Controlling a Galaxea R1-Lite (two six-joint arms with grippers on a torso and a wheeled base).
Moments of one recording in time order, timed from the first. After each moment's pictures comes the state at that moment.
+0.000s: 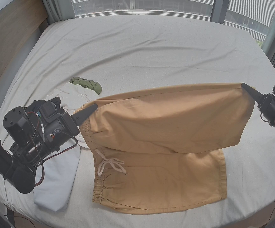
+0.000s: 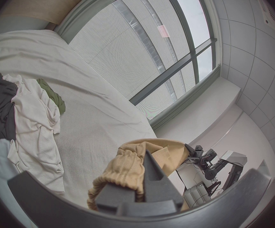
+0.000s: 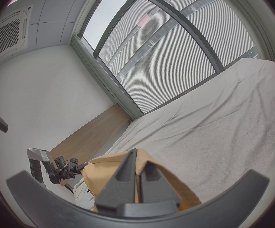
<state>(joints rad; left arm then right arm) -0.31 1.83 -0.45 -1.55 -0.44 -0.67 -0.08 1.69 -0.50 -1.54 0.73 0.62</state>
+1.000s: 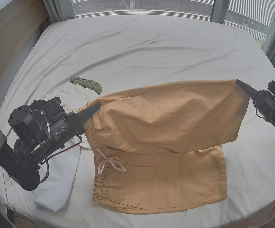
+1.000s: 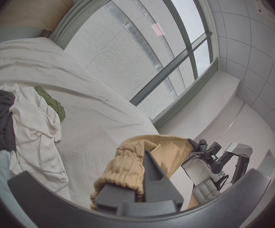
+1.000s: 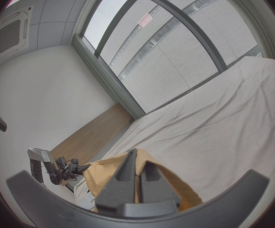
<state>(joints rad) -0.32 1.89 -0.51 -1.55 -0.42 -0.58 -0.05 1.74 -0.59 -1.50 0.72 0.61</state>
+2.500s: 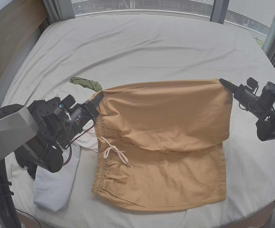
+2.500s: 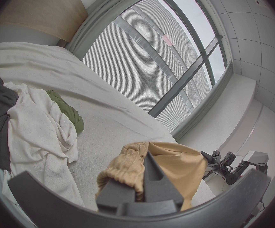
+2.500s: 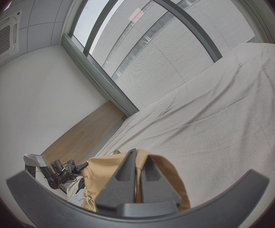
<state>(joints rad) -0.27 2.19 -0.84 -1.55 -0.22 -0.58 -0.07 2.11 -1.01 -1.40 0.72 0.63</state>
